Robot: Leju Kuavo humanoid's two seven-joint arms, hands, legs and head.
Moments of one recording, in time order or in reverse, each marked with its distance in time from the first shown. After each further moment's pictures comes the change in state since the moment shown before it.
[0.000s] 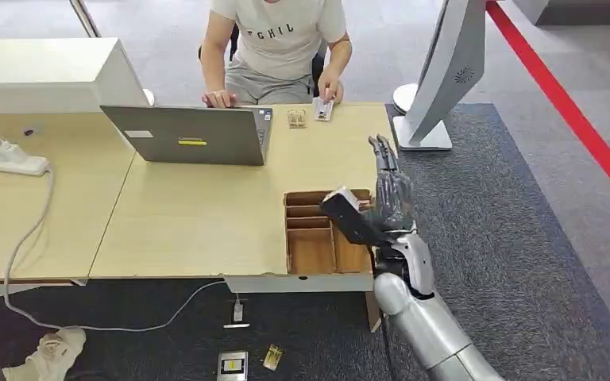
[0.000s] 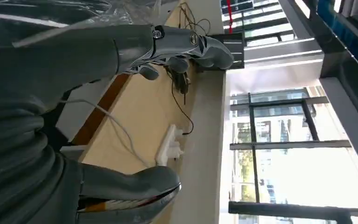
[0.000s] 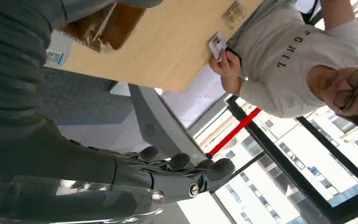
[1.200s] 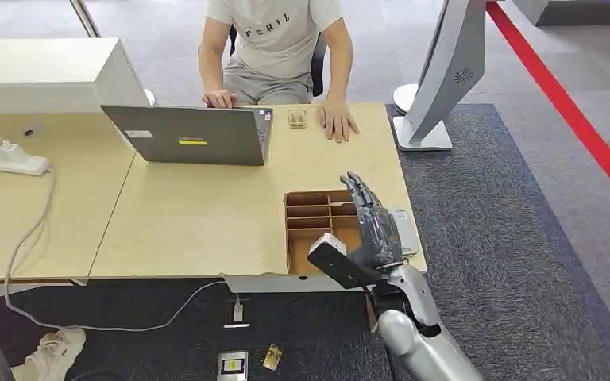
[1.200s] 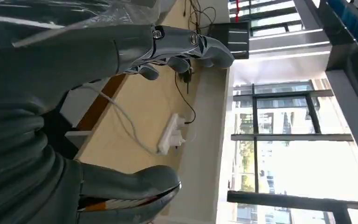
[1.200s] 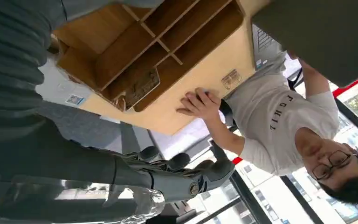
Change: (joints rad) left arm 0.022 0.000 -0.056 -0.018 0.016 0.000 0.000; right arm 0.124 -0.055 0.058 -0.123 -0.008 0.178 -0.033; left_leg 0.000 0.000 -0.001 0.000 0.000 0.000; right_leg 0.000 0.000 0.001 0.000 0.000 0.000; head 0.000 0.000
